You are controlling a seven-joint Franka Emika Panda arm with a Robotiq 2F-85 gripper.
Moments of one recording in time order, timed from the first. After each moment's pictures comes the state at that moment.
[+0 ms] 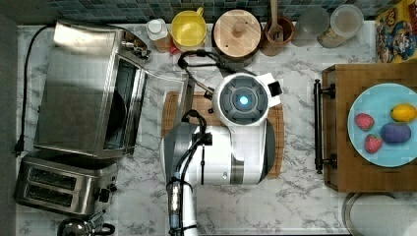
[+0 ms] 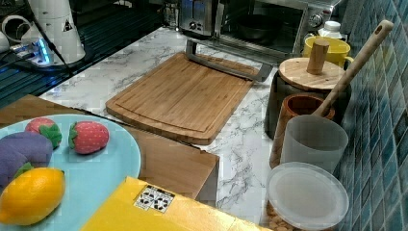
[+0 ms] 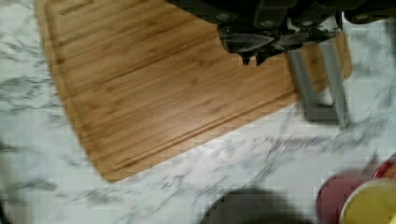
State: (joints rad) arm -0.01 -0.05 -0.02 -2.08 0.05 0.53 -0.40
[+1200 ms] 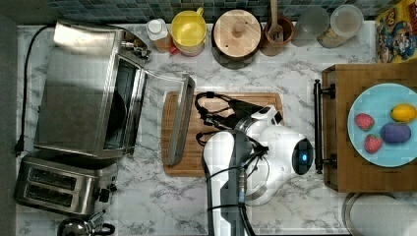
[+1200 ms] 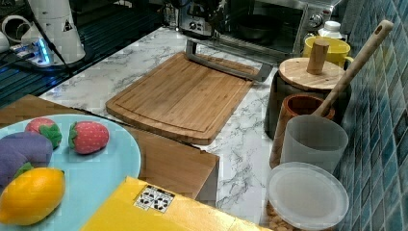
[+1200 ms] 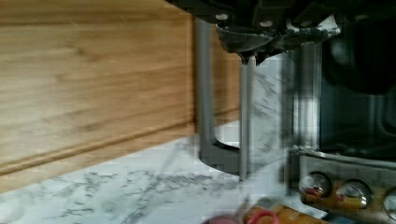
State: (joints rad) arm -0.02 -0.05 -0.09 -2.41 0.93 0.81 -1.32
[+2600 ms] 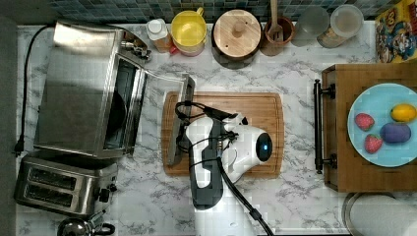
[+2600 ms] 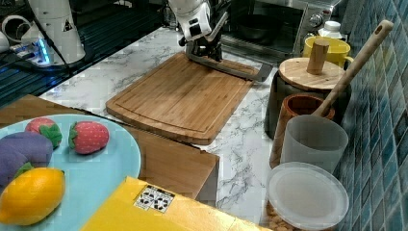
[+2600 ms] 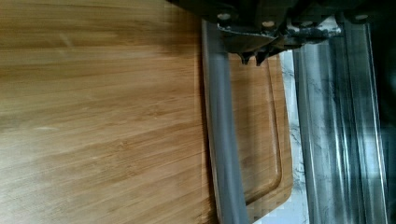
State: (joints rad) arm 0.01 0.22 0.03 -2.42 1.18 0.90 -1.48
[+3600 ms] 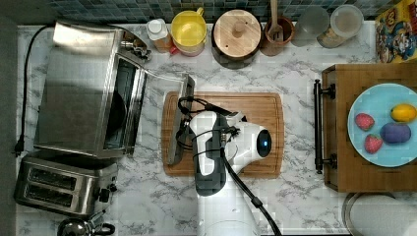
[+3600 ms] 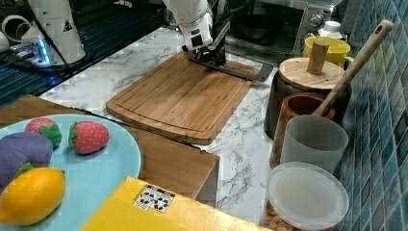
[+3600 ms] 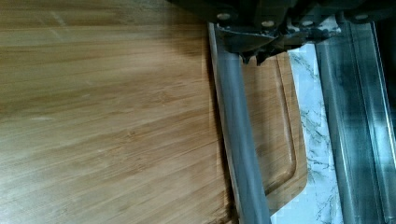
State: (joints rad) arm 0.00 0.29 0.03 -2.37 1.23 0.88 -1.48
